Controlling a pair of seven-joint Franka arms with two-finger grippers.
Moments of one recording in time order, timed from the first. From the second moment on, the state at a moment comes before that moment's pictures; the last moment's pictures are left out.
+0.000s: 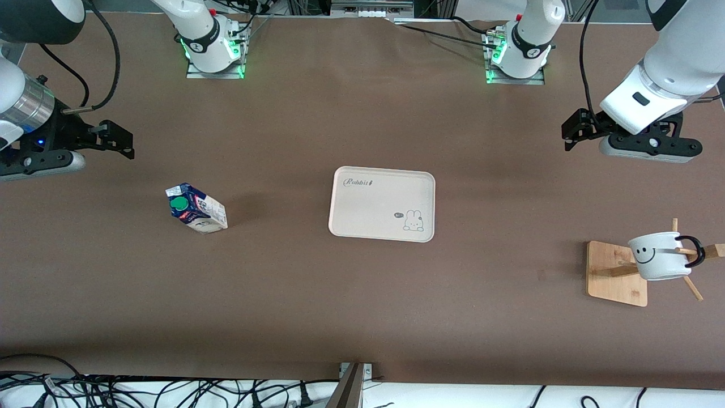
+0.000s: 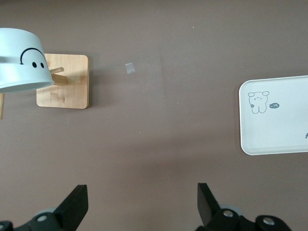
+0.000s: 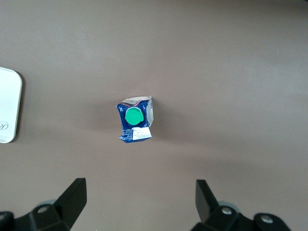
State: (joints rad) left arm -0.08 -0.02 -0.09 -1.70 0.06 1.69 -0.05; right arm 0.01 0.08 0.08 -1.58 -0.02 1.65 -0.08
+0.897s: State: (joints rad) left arm -0.08 -0.02 -0.09 -1.69 0.06 1.67 -0.05; right arm 0.03 0.18 0.08 -1.60 -0.02 1.67 -0.10
